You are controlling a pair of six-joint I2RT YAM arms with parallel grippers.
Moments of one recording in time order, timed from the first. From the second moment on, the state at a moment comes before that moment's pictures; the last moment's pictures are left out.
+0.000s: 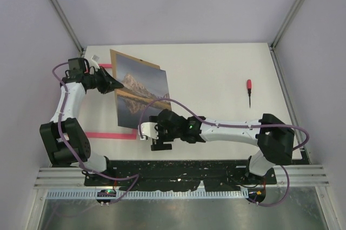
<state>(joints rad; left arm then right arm) 0.21 1.50 1.20 -0.60 0.73 -0.46 1.17 1.60 1.05 -0.21 -0.10 -0.54</state>
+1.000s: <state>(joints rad) 0.22 1.50 1.19 -0.59 0.72 -0.47 1.22 1.66 1.11 -0.17 0.03 -0.46</state>
